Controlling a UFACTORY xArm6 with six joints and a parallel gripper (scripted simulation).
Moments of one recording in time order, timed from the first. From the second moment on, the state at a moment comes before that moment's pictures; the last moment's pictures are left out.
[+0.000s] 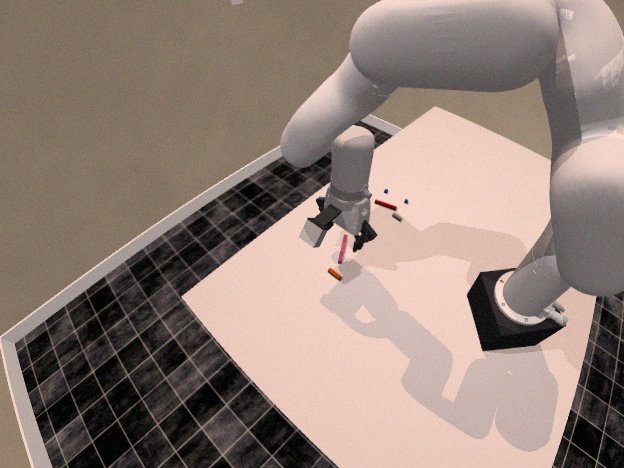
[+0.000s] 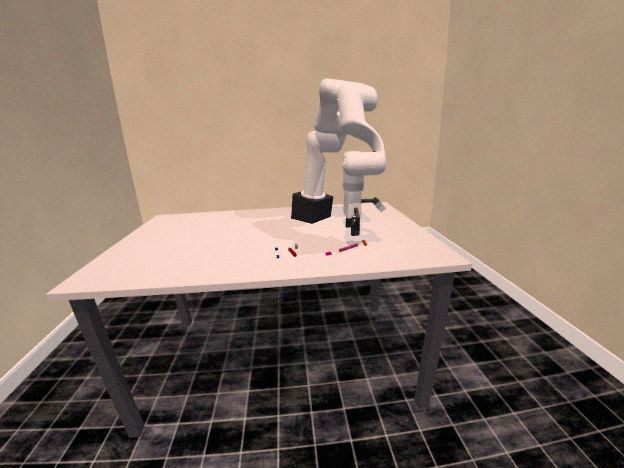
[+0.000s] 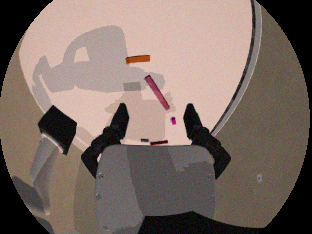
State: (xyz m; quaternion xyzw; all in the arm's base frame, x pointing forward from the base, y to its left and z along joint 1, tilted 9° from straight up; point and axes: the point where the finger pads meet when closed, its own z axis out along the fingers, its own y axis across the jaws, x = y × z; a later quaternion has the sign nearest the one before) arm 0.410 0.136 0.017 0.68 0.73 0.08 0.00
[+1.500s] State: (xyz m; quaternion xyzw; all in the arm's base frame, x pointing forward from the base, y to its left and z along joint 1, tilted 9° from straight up) arm 0.413 0.131 0.018 0.74 0.66 0.08 -0.01
